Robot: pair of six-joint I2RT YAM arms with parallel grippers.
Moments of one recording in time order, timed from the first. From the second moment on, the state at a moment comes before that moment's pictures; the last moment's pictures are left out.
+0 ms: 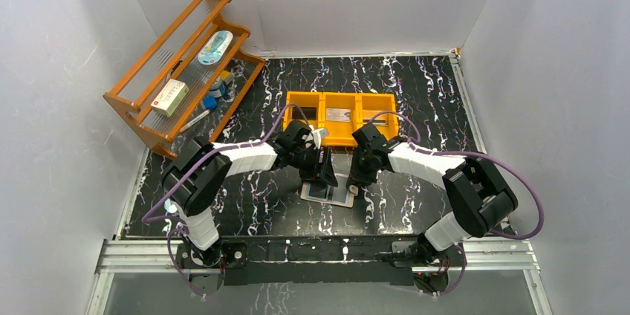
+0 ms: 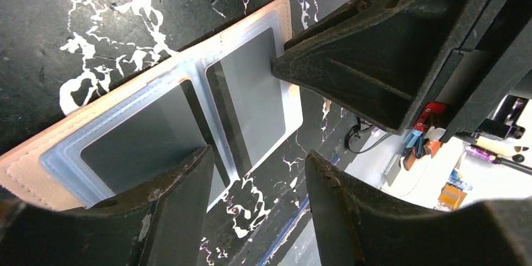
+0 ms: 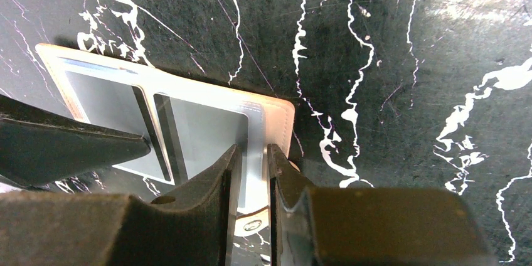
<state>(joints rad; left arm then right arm) -0.74 1.76 0.92 -0.08 0.61 -0.66 0.65 1.51 0.78 -0.46 -0.14 0.82</state>
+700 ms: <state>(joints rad) -0.75 1.82 0.92 -0.04 0.61 -0.69 0.65 1.51 0.77 -0.42 -0.17 0.84</state>
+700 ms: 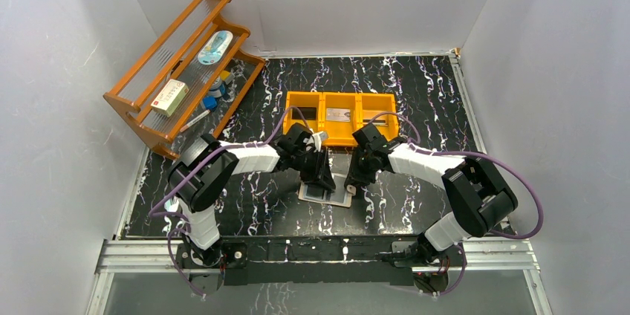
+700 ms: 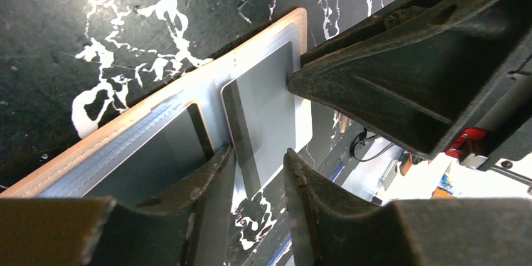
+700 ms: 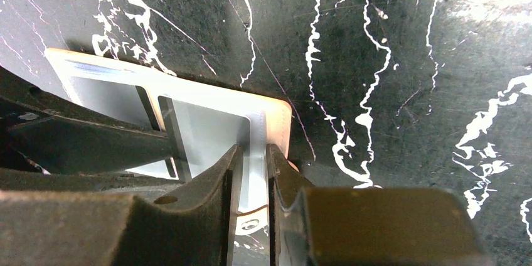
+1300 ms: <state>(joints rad) -0.74 1.83 0.82 0.13 0.64 -0.85 0.64 1.51 0.76 -0.41 -0.18 0.85</state>
